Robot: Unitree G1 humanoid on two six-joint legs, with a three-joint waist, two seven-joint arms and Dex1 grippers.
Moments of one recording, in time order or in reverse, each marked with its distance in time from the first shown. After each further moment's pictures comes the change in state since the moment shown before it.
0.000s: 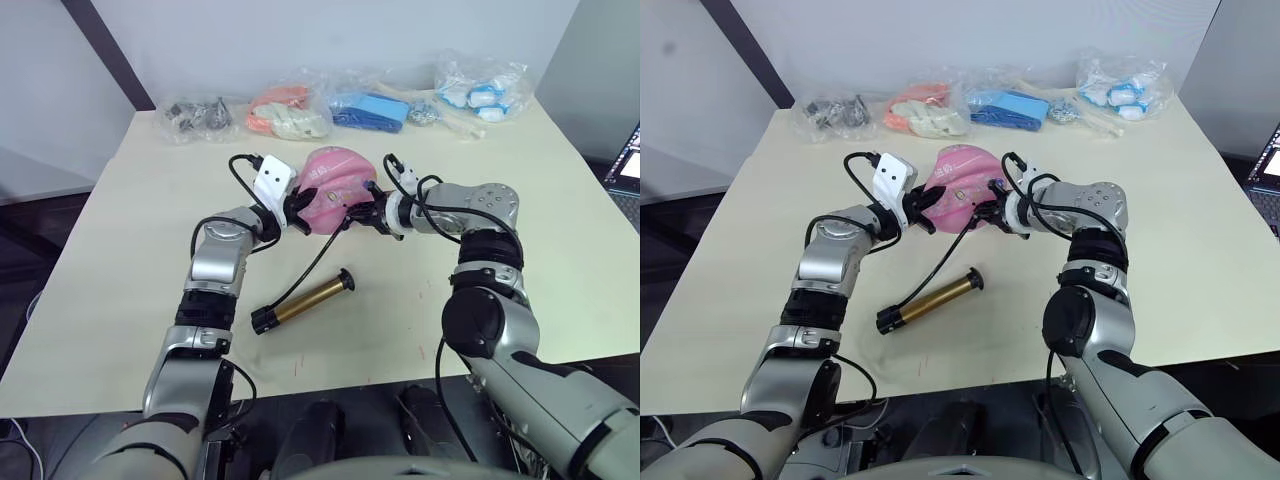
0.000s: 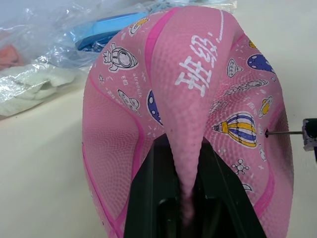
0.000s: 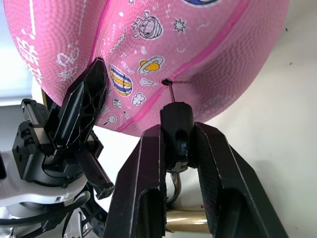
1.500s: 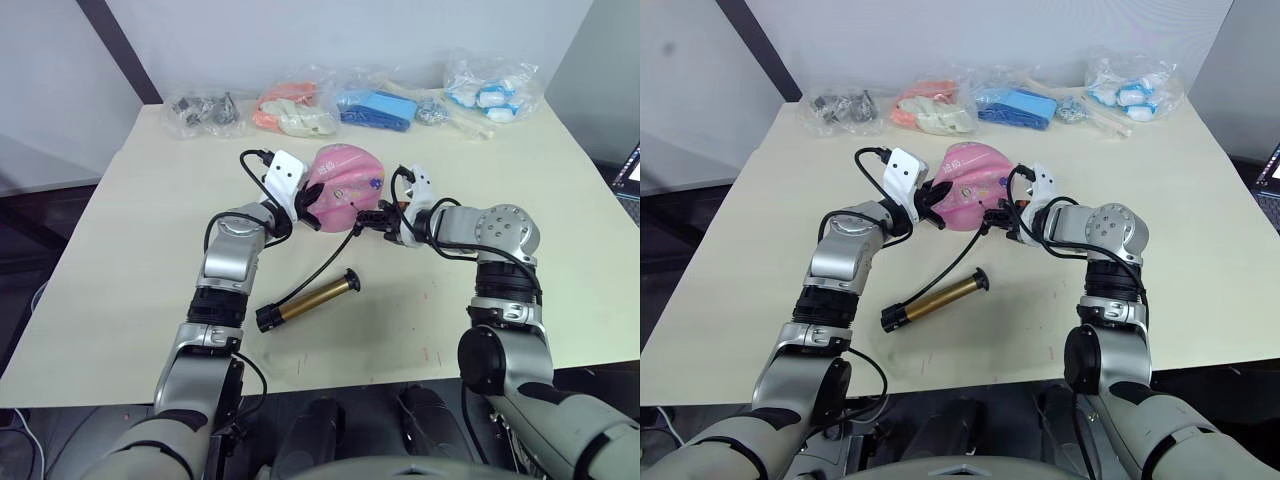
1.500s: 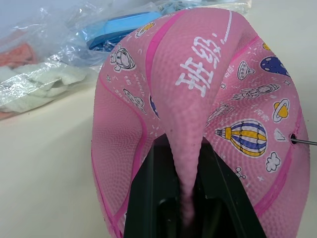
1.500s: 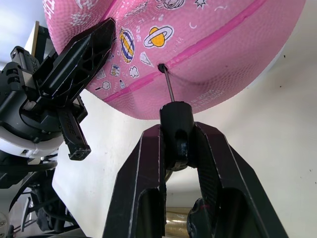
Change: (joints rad) left arm -0.014 -0.046 -0.008 -0.059 0.039 0.058 0.088; right arm 0.253 -0.078 0.339 -0.361 -0.008 0.025 0.295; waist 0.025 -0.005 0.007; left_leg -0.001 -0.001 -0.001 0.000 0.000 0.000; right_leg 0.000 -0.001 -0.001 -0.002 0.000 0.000
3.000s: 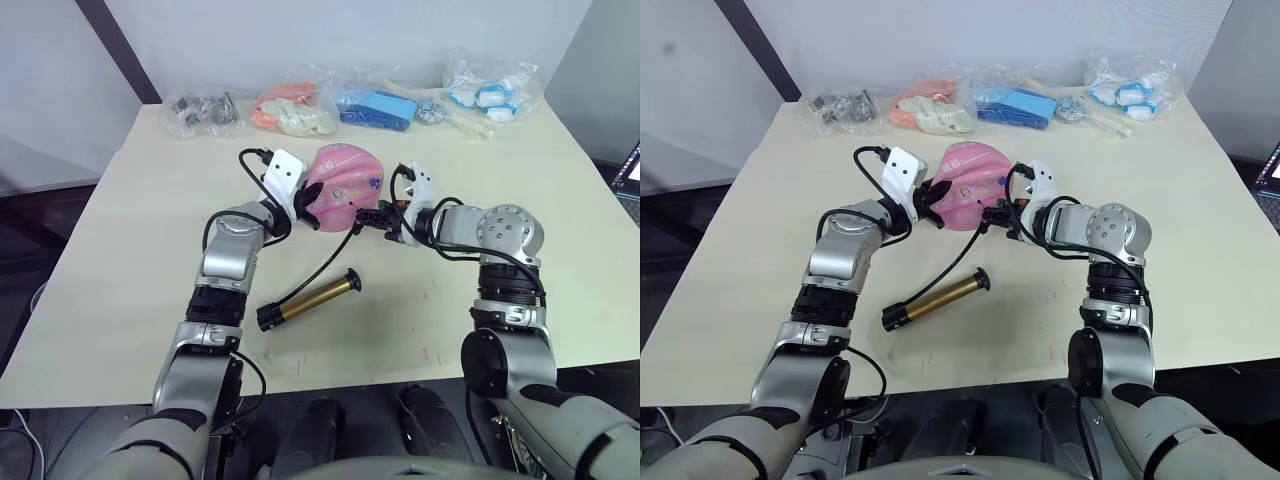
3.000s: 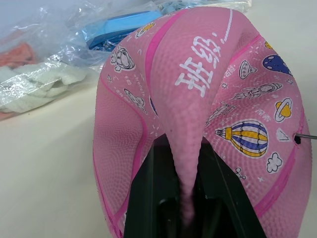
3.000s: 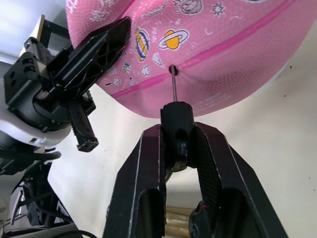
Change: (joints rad) left arm -0.006 0.006 0.000 0.000 0.000 0.005 -0.005; right arm 0.017 -0.024 0.070 -0.048 -0.003 -0.004 0.072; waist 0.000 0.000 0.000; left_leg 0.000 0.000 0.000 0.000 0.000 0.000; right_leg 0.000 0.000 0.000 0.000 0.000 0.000
